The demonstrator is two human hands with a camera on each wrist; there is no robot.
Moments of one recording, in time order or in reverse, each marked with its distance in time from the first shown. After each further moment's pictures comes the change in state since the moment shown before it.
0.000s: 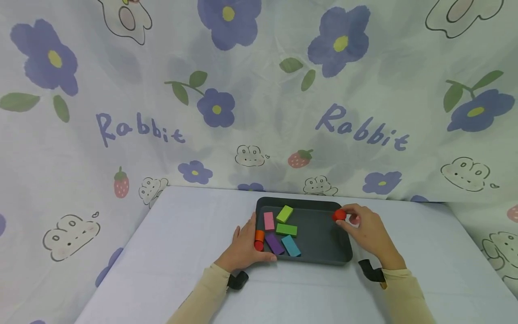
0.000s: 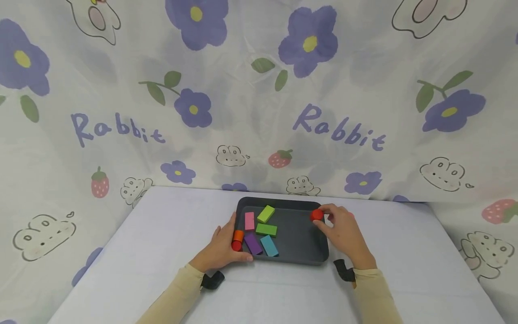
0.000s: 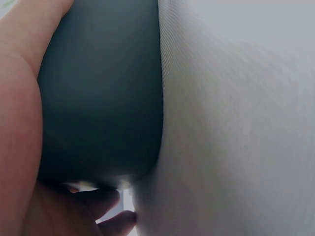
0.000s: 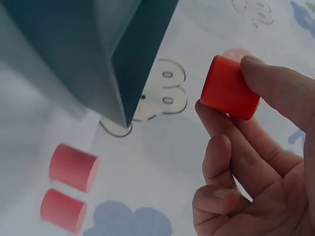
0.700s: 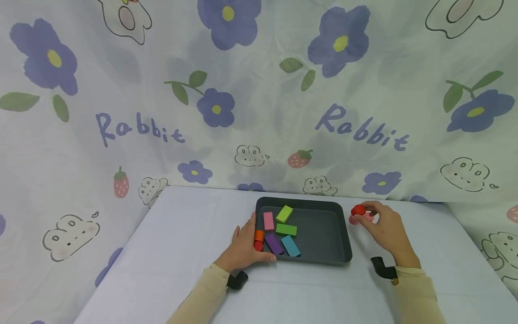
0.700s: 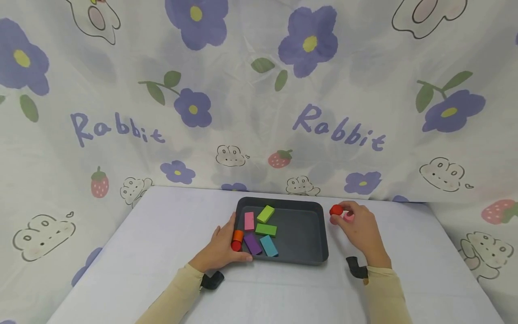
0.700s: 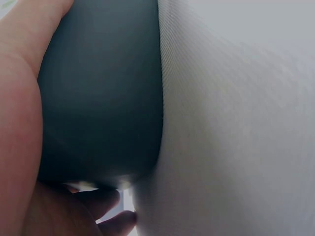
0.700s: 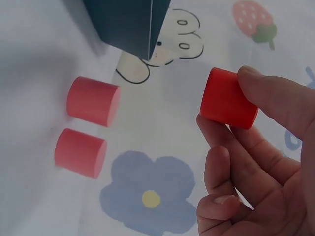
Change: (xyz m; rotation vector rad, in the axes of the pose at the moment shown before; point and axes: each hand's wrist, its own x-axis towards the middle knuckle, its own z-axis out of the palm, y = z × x) left_hand -0.001 0.001 -0.001 -0.013 -0.002 0.003; right_hand -0.004 0.027 -0.024 -0.043 0.100 0.084
